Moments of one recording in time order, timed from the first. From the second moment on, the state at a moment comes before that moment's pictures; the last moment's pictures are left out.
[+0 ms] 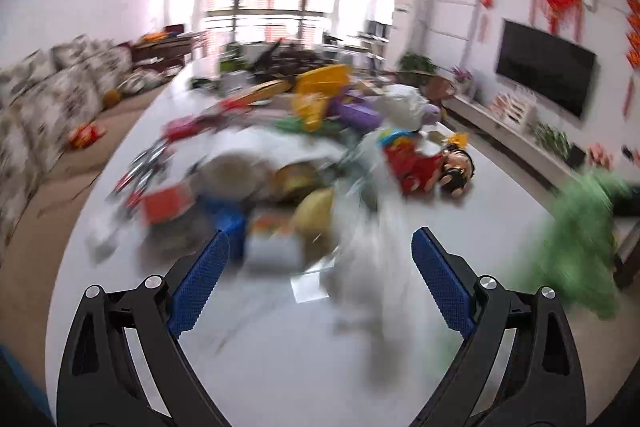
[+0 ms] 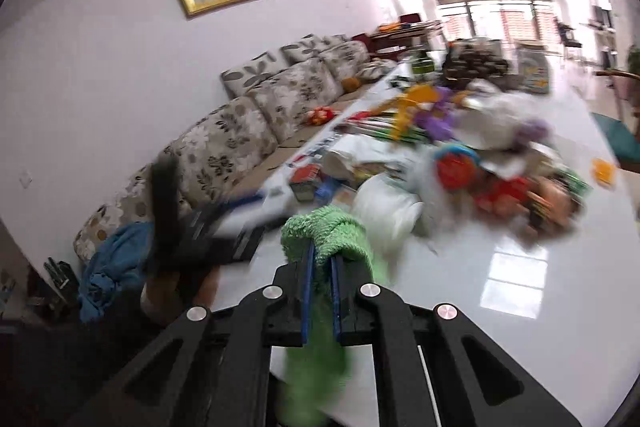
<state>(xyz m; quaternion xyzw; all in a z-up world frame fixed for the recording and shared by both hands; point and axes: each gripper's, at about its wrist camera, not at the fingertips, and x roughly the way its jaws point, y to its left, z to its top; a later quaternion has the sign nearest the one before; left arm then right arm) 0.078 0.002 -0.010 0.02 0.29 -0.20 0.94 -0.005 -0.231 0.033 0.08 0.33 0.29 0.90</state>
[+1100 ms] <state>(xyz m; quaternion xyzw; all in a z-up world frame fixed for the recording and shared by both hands) -0.154 -0.007 0.082 0.03 0.23 -0.13 0.96 -0.114 -0.243 0.070 0.10 0.24 0.34 0.90</state>
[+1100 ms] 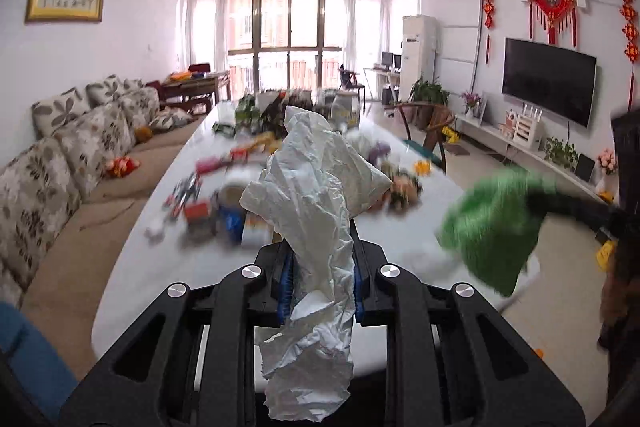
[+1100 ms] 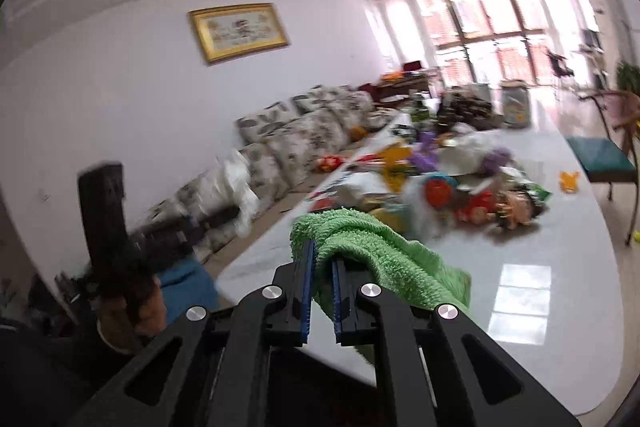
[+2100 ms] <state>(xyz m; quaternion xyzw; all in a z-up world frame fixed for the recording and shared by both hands) -0.117 -0.029 -0.240 0.09 0.66 -0.10 0.74 -0.120 -0.153 -0.234 -0.01 0.57 0.25 0.78</state>
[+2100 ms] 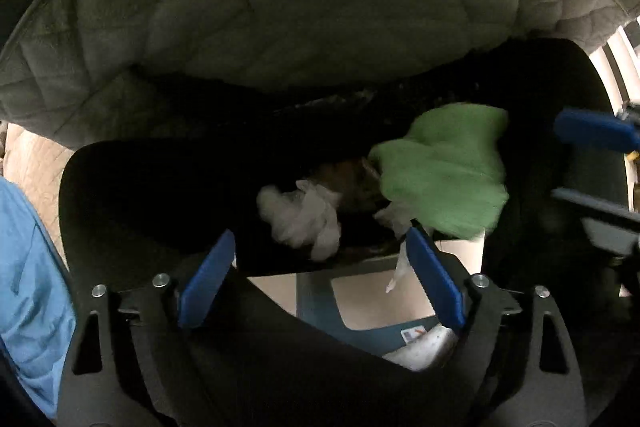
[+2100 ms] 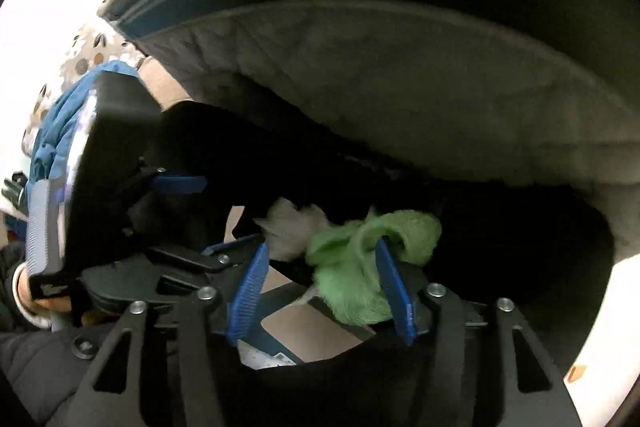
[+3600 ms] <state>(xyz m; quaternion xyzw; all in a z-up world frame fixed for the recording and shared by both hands) 0.057 -0.050 -0.029 0.03 0.37 -0.16 0.91 0.039 -0.247 -0.019 0.11 0.36 0.25 0.89</state>
